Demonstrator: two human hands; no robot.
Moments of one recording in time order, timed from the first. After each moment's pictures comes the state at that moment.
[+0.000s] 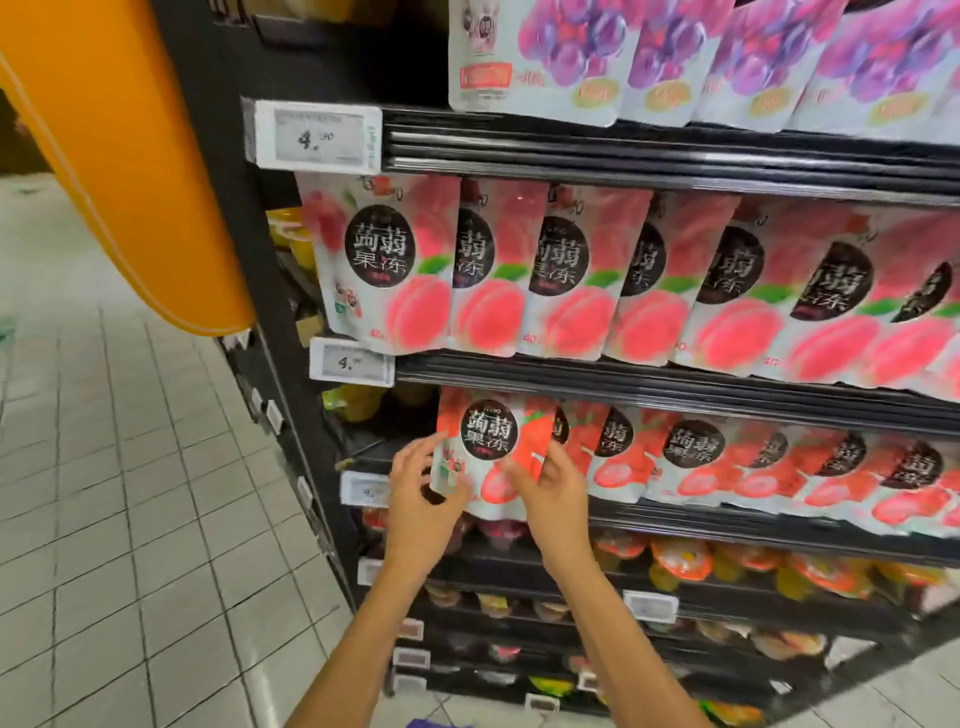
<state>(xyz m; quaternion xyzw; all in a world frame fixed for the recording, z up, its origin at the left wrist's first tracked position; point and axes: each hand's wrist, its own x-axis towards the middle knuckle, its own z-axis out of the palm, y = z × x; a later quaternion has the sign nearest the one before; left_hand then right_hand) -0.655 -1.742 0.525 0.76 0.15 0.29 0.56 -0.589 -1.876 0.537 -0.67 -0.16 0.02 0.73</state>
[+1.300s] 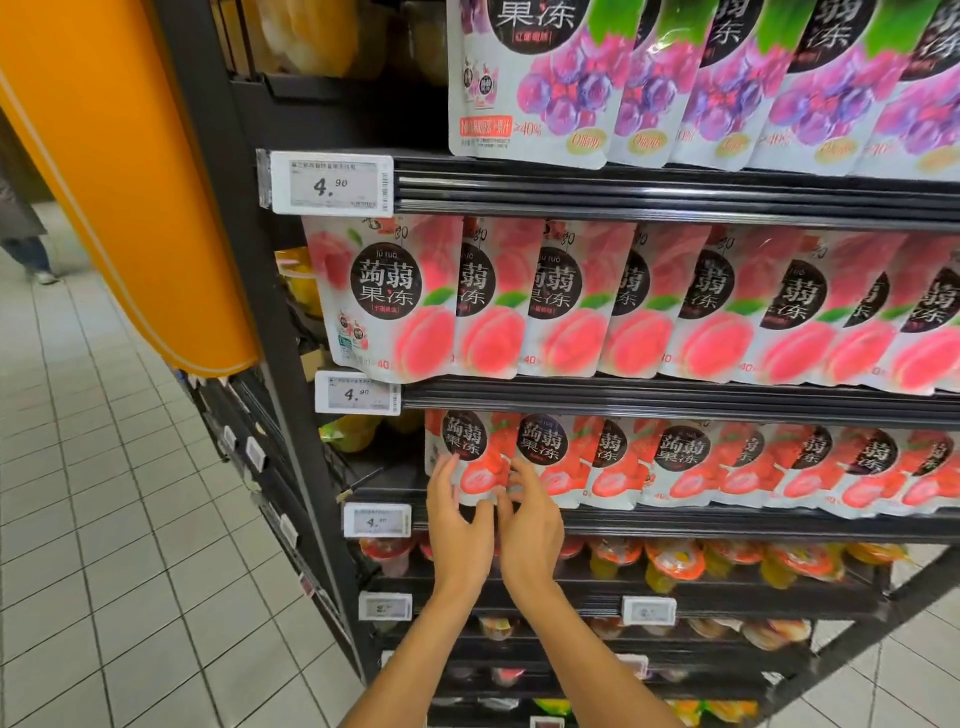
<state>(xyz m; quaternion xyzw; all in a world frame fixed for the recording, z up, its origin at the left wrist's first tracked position) -0.636 -1.768 0.520 0.69 0.16 0.27 0.65 -0.605 -1.835 0.512 -0.84 -0.07 -0.13 0.52</state>
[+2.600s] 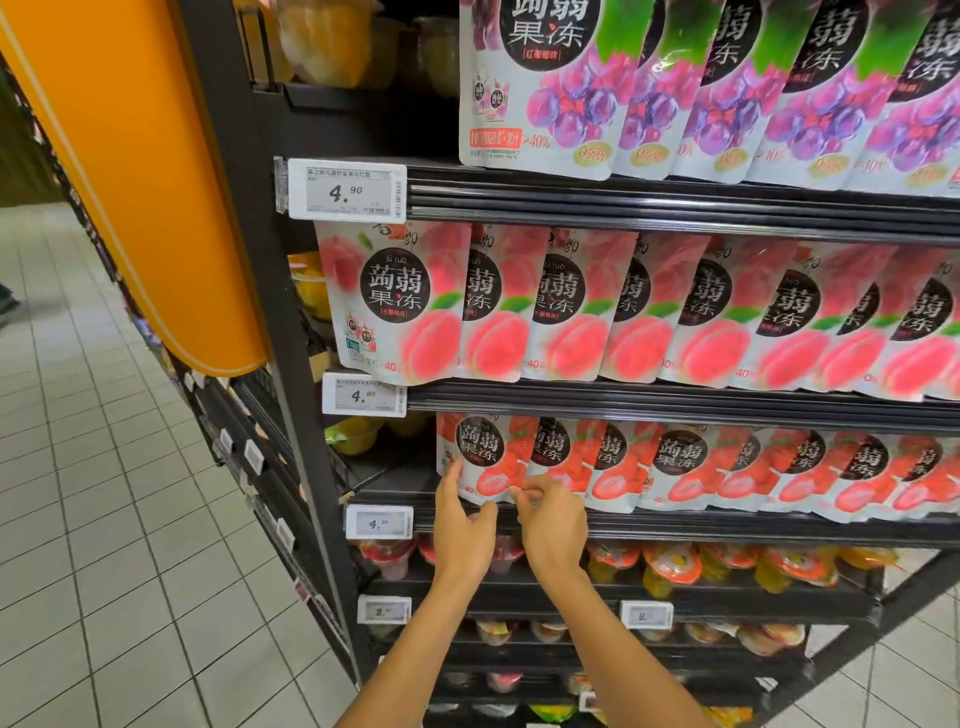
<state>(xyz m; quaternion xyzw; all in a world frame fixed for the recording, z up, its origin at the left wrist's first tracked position) -0.633 -1.760 0.520 0.72 0.20 0.18 0.64 -0.580 -1.856 0.517 -0.90 0.00 -0.09 0.42</state>
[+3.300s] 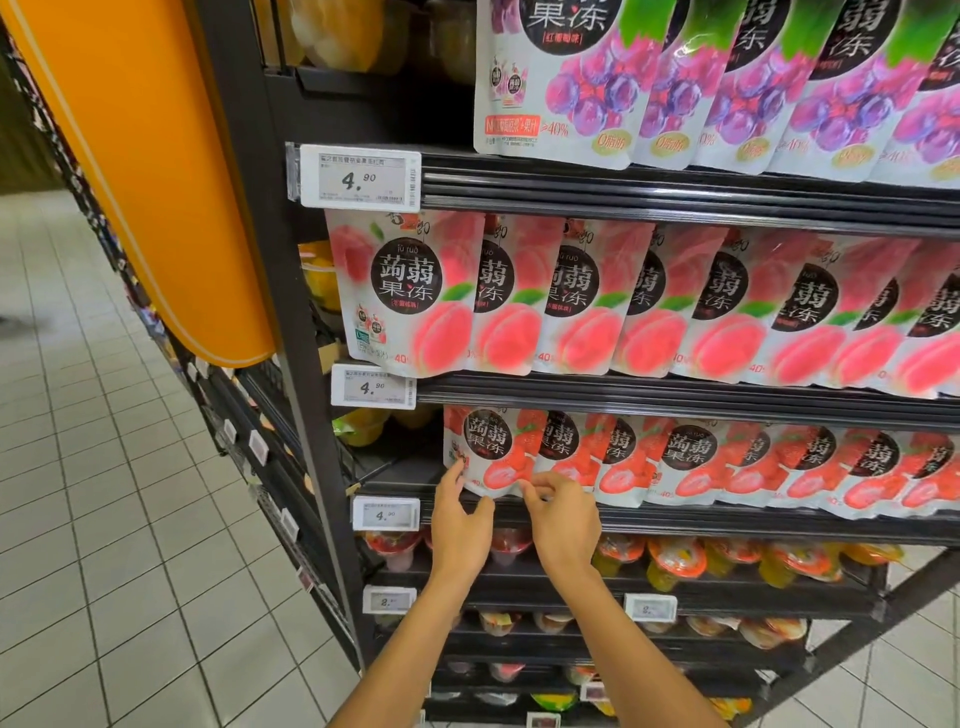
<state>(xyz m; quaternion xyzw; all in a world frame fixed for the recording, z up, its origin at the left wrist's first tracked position) -0.636 -1.752 0.519 0.71 0.23 0.16 0.65 -0.585 -1.859 0.520 -0.91 0.01 -0.09 0.39</state>
